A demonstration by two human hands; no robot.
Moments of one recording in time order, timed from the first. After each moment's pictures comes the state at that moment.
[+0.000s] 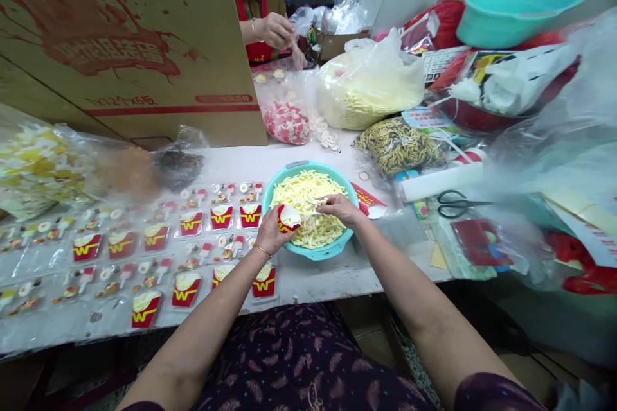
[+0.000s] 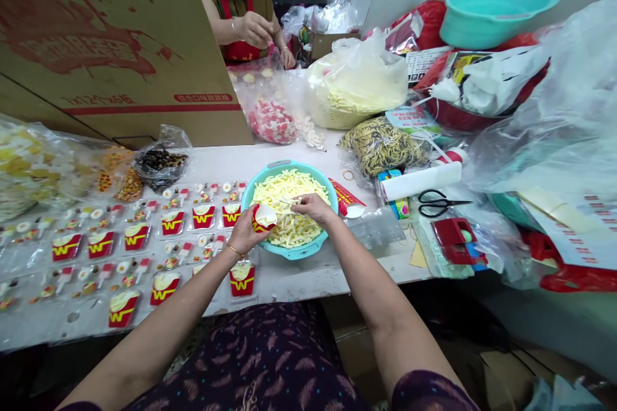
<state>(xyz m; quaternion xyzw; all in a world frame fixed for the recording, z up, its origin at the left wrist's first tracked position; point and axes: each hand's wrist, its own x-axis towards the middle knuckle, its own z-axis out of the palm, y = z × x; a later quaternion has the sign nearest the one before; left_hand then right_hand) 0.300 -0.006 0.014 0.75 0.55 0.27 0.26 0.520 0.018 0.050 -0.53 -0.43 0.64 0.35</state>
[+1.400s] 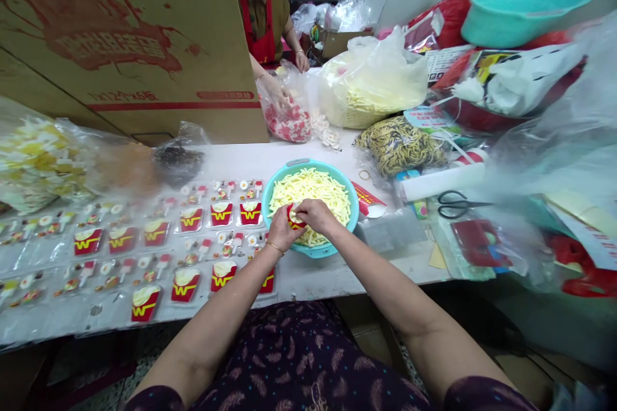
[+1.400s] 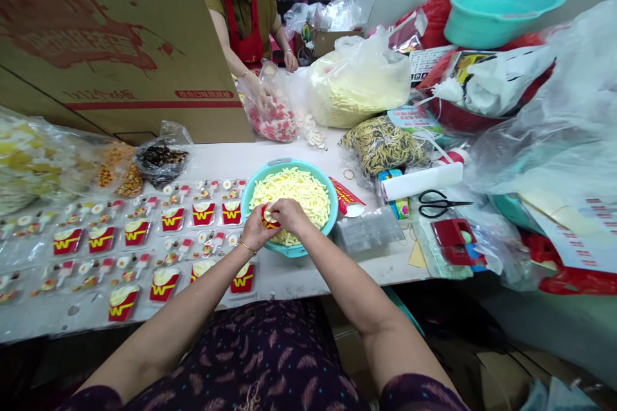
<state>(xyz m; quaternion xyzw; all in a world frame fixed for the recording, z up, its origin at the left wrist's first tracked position) 0.333 -0.012 0.014 0.70 0.57 0.31 0.31 0.463 0.008 0.072 -0.55 -0.77 0.29 0.13</state>
